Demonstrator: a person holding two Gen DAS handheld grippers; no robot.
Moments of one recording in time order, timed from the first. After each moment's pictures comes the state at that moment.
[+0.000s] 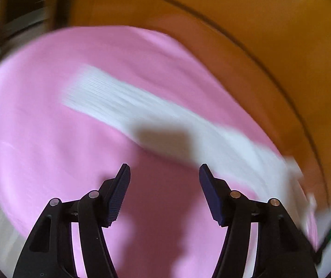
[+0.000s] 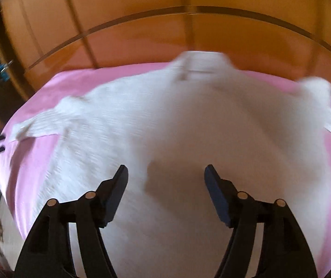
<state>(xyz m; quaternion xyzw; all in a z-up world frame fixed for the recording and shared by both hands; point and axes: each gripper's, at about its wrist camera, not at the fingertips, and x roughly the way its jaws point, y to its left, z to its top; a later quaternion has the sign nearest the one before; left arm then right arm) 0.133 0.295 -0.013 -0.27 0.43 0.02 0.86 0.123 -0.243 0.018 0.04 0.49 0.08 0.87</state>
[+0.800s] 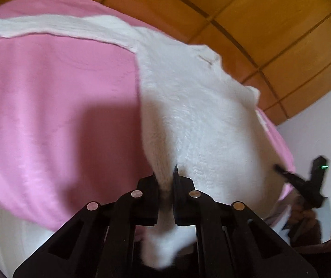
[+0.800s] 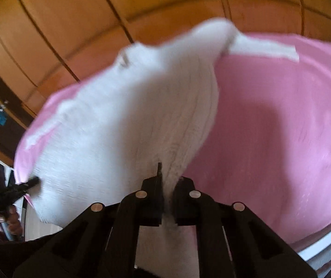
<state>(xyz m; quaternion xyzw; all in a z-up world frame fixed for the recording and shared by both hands) 0.011 0.136 -0.044 -0.21 0.49 -0.20 0.82 -0.032 -0.374 0.060 0.16 0.49 0.06 0.85</state>
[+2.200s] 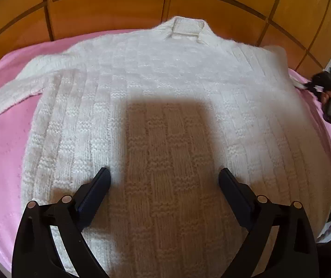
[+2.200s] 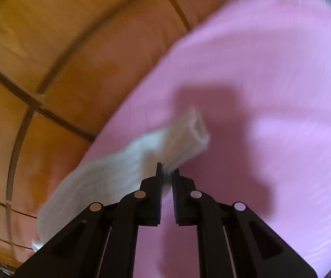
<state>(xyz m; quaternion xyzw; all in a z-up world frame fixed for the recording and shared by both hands) 0.106 -0.023 -0.061 0.01 0.48 -0.15 0.86 0.171 -0.670 0.001 0.37 0.38 -0.26 0.80</state>
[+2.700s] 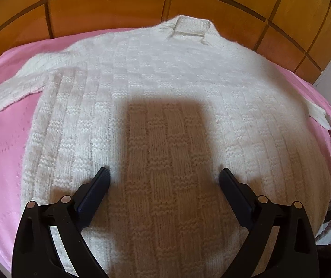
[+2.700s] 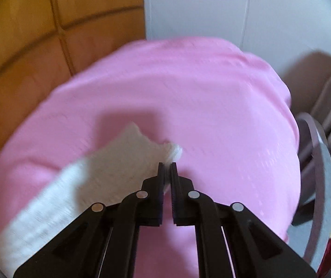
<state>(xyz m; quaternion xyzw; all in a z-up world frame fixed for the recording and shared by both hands) 0.105 -0.020 -0.058 0.01 0.49 -0.15 0.86 0.021 -0.757 0.025 0.21 0.42 -0.50 0.73</state>
